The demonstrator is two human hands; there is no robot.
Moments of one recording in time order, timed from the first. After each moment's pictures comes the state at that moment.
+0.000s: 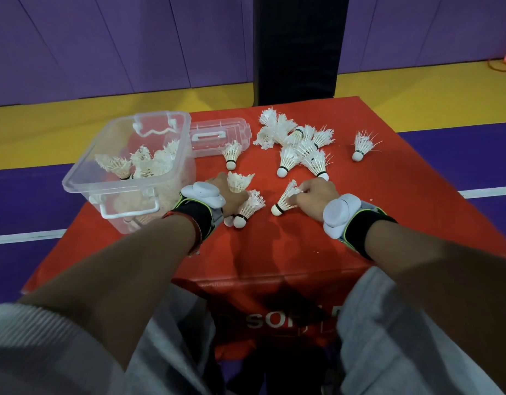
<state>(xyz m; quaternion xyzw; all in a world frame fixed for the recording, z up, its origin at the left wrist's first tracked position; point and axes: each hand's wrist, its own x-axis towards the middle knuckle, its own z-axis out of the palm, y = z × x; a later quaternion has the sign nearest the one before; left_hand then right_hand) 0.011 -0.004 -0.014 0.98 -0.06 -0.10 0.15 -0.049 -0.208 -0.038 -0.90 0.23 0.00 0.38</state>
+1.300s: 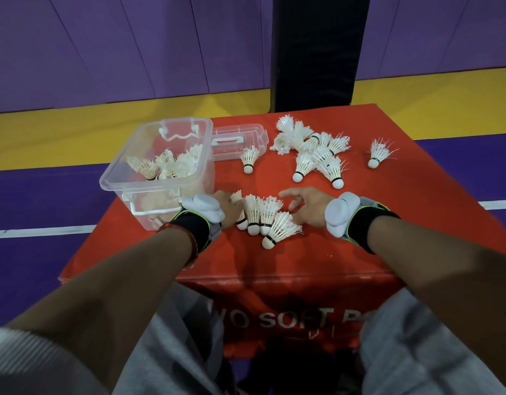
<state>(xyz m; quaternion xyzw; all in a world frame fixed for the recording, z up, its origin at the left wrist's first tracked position) -0.010 0.028 -0.013 0.98 -0.04 -0.12 0.14 -0.045 -0.191 -0.033 -0.90 0.01 0.12 0.41</state>
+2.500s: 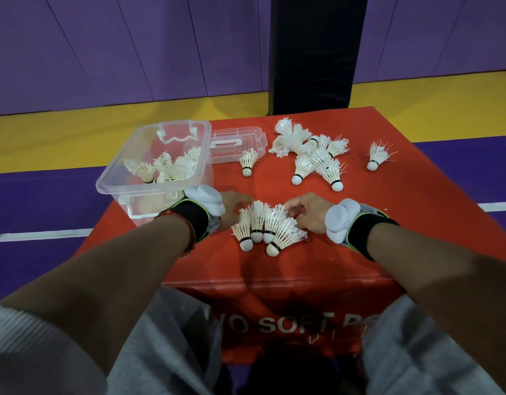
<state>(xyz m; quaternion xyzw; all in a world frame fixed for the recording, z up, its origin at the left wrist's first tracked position) 0.007 0.032 -0.008 0.95 -0.25 -0.16 0.07 -0.044 -0.190 -0.040 -0.91 0.03 0.13 0.38</state>
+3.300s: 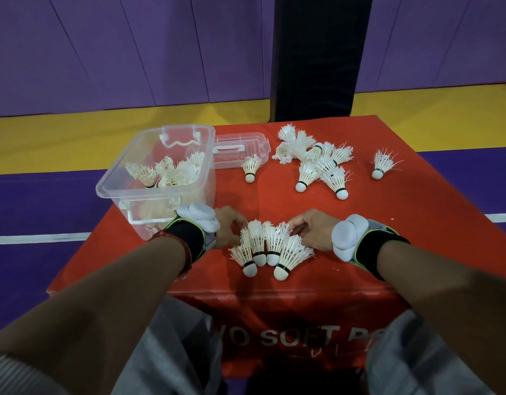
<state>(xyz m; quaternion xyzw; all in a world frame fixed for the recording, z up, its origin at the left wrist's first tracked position) 0.008 0.050 -0.035 0.95 -0.23 -0.16 0.14 -0.044 -0.191 -0.058 -0.92 0.01 0.16 0.35</state>
